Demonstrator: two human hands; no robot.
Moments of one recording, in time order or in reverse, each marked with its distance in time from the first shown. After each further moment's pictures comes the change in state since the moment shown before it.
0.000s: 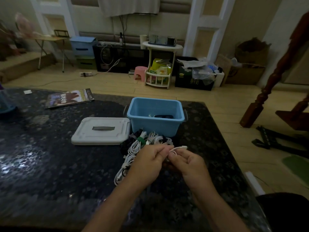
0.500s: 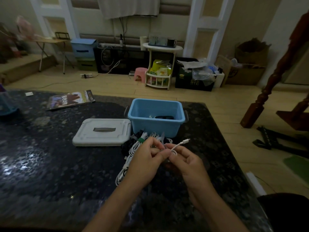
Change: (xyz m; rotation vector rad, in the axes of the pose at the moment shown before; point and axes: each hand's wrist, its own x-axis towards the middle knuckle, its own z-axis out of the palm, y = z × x) left_hand -0.003 0.003 -0.002 -0.218 0.117 -0.155; right_hand 0.002 0.001 0.005 0.167 -0.036 0.021
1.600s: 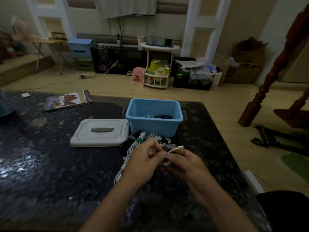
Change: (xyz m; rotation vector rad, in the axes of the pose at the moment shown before) left_hand 0.003 -0.007 -0.006 0.195 -0.022 0.070; right_hand -0.001 -0.010 -0.009 0.004 0.026 0.237
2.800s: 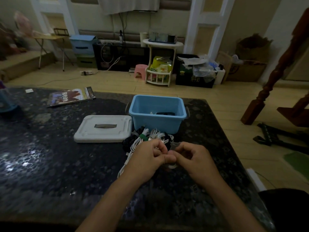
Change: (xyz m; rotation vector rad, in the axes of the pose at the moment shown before) left_hand -0.006 0.010 -0.008 0.036 -0.118 -0.032; right_hand 0.016 0.002 -0.016 -0.772 -0.007 -0.552
